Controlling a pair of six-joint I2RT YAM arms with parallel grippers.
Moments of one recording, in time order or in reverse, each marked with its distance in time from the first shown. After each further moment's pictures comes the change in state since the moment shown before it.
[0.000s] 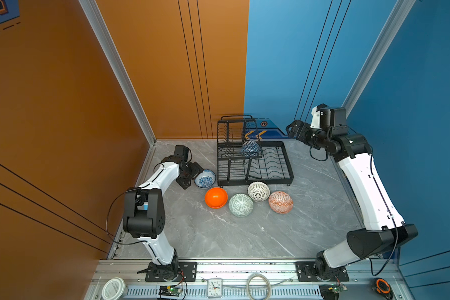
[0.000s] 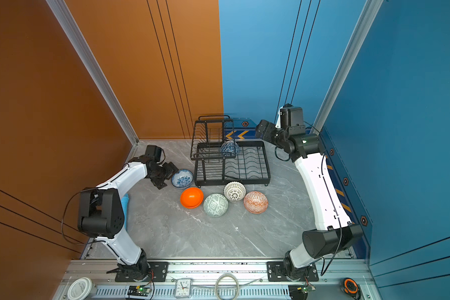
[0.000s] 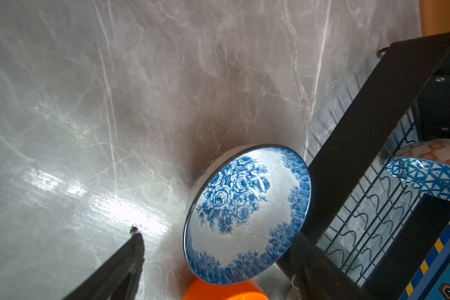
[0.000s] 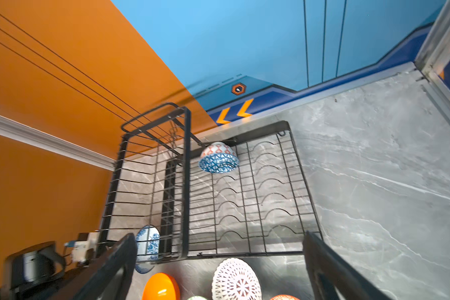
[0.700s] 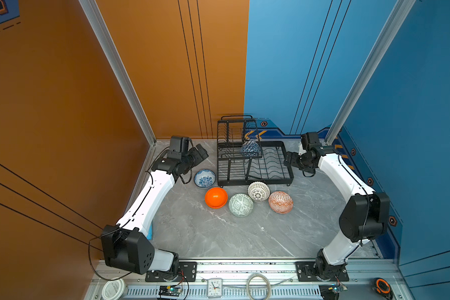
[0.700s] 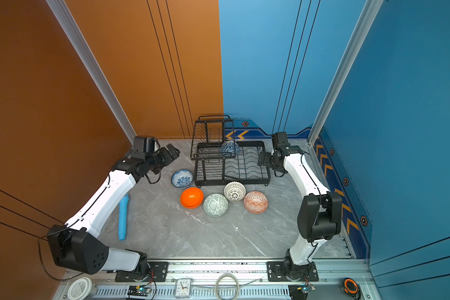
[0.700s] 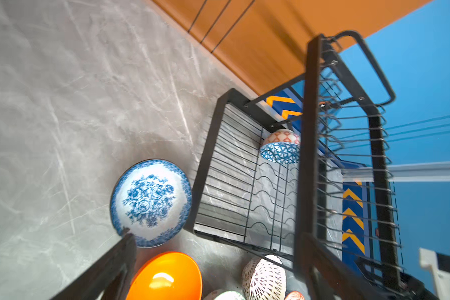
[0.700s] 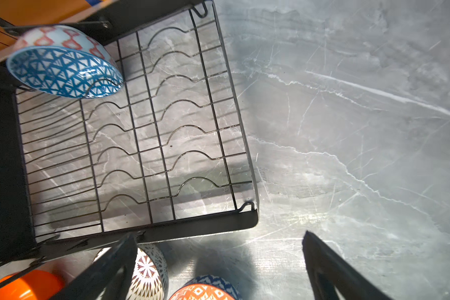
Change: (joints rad) left arm -0.108 -0.349 0.018 0.083 -0.127 0.056; right arm -0.101 0.132 -0.418 0.060 0.030 -0.143
